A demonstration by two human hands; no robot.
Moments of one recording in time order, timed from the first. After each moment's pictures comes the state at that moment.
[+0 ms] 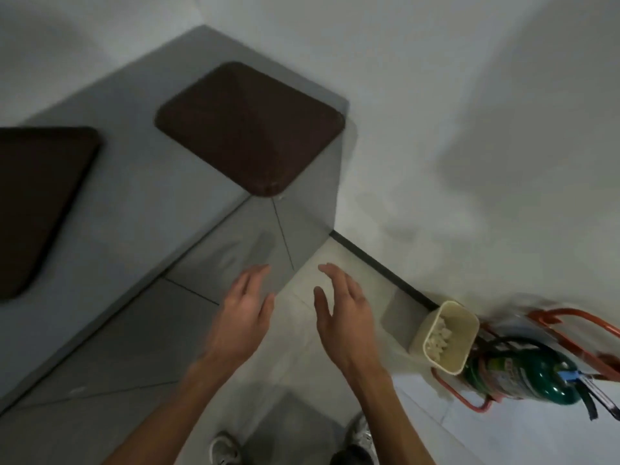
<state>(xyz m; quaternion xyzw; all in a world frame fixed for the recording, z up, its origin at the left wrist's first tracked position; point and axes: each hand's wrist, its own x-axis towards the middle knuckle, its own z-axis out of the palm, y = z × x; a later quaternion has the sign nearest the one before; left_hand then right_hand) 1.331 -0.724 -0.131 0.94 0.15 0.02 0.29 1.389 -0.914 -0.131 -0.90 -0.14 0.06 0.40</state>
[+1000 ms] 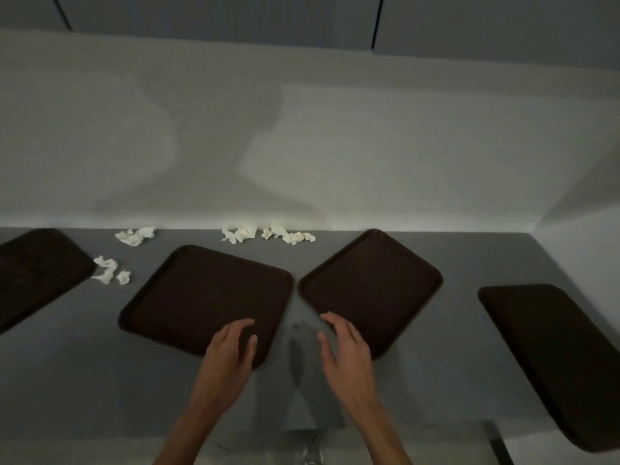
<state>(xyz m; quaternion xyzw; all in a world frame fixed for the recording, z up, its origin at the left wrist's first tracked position) 0.929 -0.317 0.053 0.76 0.53 0.26 0.25 1.157 -0.415 0.062 -0.76 -0.51 0.15 0.37</state>
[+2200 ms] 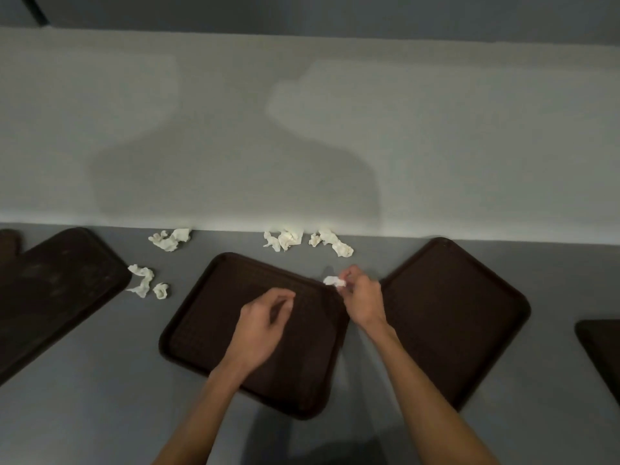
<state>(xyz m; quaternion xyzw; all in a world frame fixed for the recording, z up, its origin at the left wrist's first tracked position) 0.921 -0.130 0.081 0.74 0.49 0.27 0.39 1.169 -0.136 0.024 -0.80 -0.47 0.25 0.28</state>
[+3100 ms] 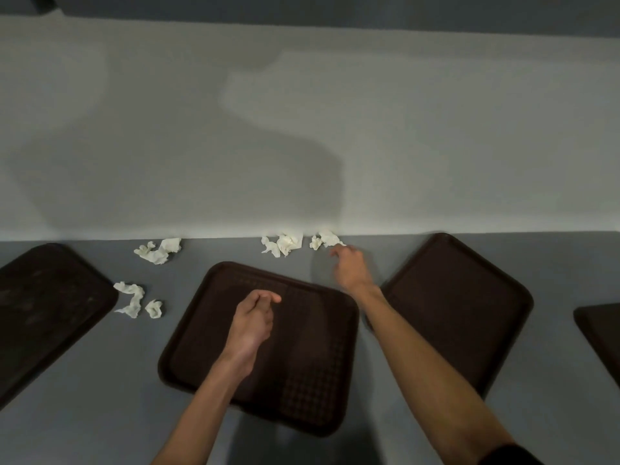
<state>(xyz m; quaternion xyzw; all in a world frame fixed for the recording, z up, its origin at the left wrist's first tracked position) 0.901 -0.078 0.072 0.45 0.56 0.28 0.64 1.160 -0.038 0.020 -0.82 -0.50 0.23 0.18</state>
